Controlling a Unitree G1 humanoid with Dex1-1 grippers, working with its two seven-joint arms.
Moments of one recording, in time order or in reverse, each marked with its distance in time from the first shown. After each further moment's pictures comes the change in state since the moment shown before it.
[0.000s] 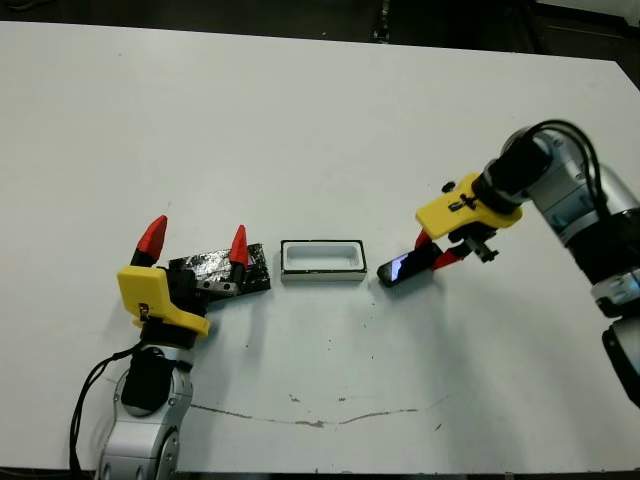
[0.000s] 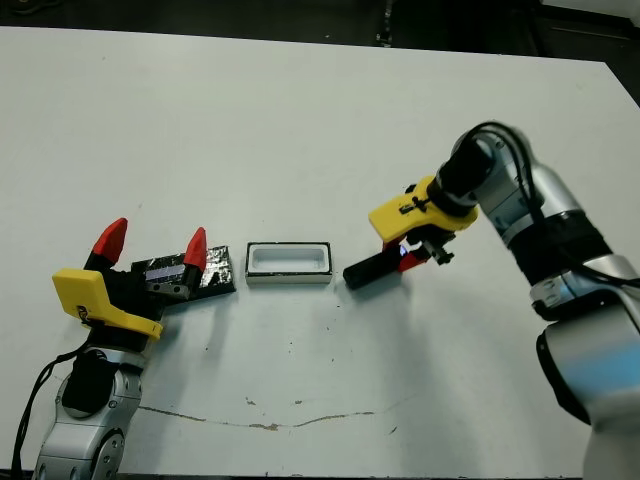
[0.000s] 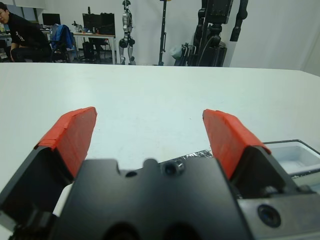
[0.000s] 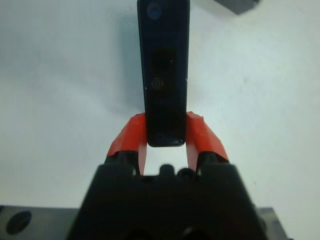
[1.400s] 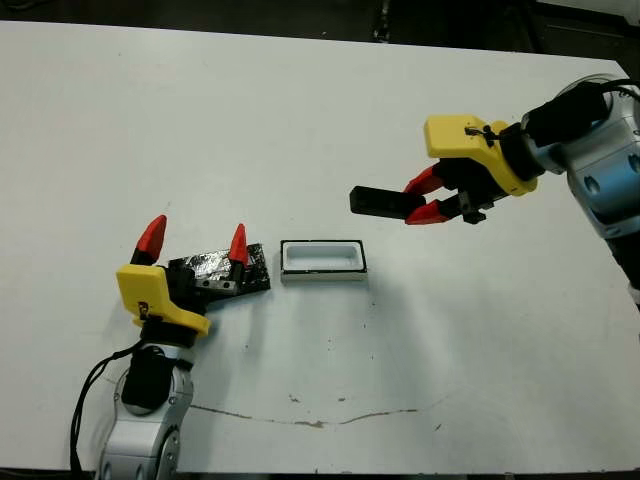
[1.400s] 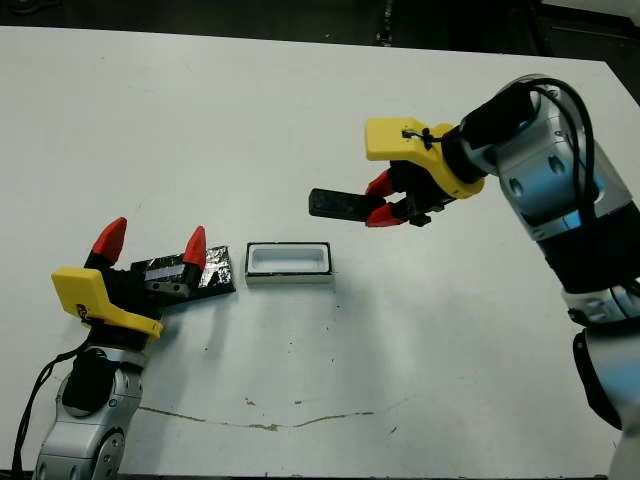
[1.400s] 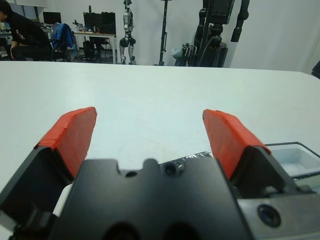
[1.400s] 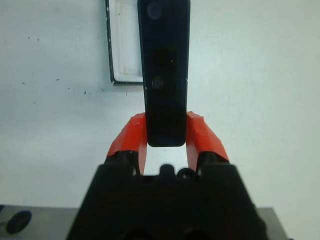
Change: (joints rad) left arm -0.003 -0.005 0.001 -0.005 -0.008 0.010 0.004; right arm 0.053 -0.069 -0.099 -0.550 0.214 0.797 -0.165
